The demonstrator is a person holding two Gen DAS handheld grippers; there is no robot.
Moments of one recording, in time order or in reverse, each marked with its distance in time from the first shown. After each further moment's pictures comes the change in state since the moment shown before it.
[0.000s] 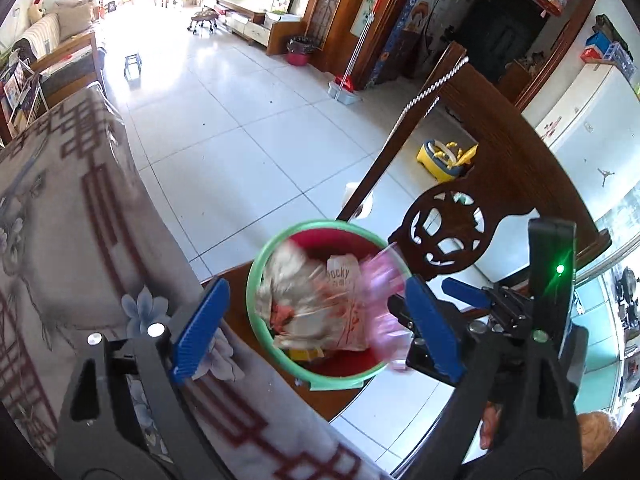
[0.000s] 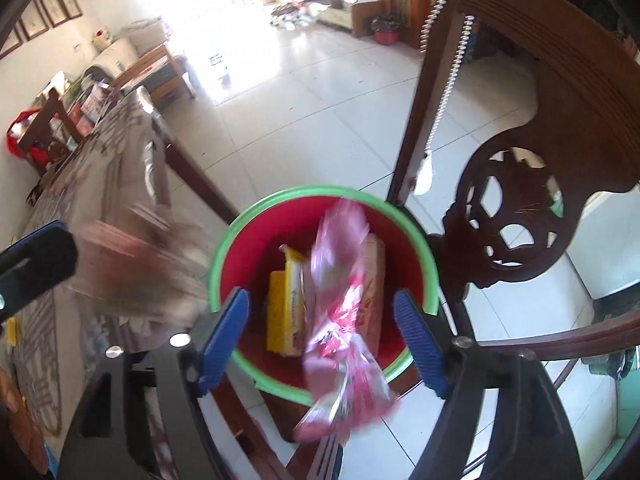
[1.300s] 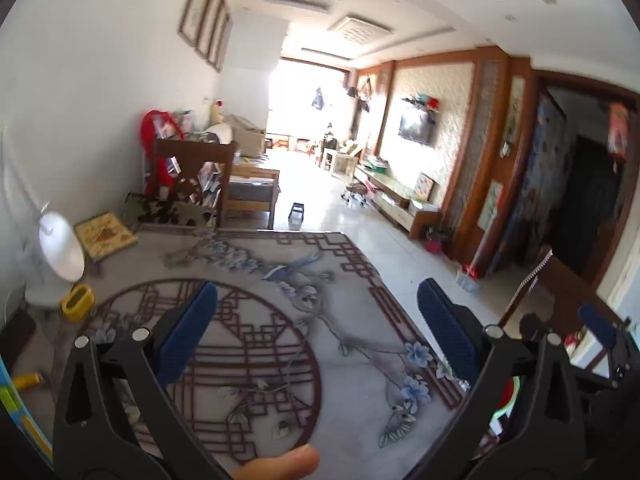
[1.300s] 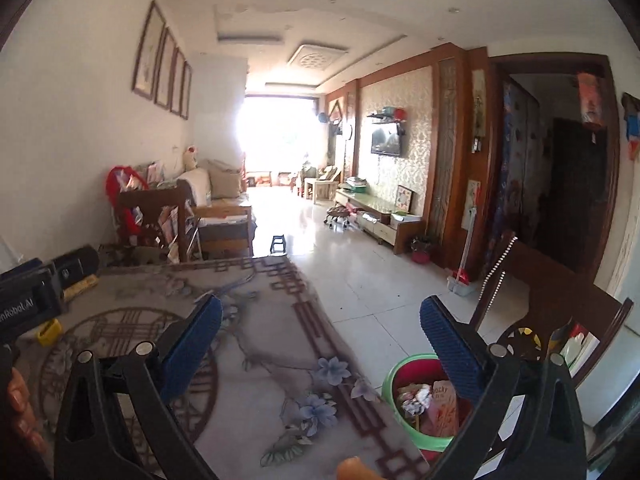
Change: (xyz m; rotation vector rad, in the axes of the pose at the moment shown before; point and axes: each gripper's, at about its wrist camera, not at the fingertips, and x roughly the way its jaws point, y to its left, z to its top) left arm -0.327 0.160 -0.190 -0.259 -0.700 0.451; right arm -0.224 0.277 -0.156 -0.282 -0.773 0.039
